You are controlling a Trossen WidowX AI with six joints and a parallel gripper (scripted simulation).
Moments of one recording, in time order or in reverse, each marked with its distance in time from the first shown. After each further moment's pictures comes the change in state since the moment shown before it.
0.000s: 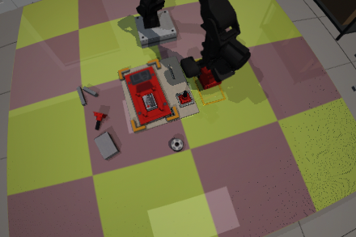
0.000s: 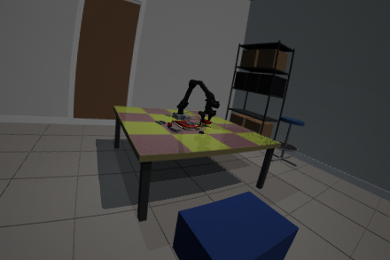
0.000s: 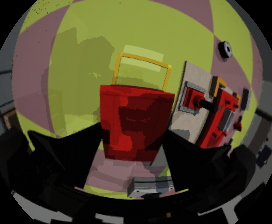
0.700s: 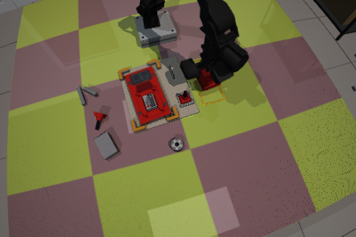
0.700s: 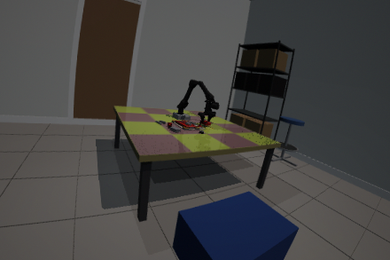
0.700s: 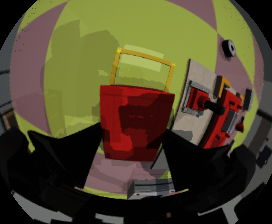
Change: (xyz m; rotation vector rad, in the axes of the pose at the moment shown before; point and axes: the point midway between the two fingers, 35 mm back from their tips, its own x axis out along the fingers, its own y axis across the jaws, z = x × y) arm 0.012 0.000 -0.002 0.000 0.001 0.000
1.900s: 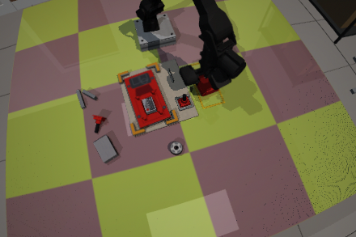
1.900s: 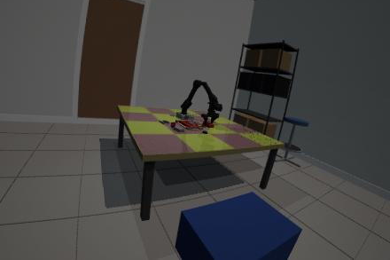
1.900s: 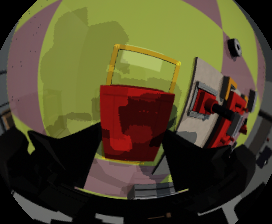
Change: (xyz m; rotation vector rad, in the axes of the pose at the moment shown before) arm 0.017 0.000 0.000 0.000 0.000 0.000
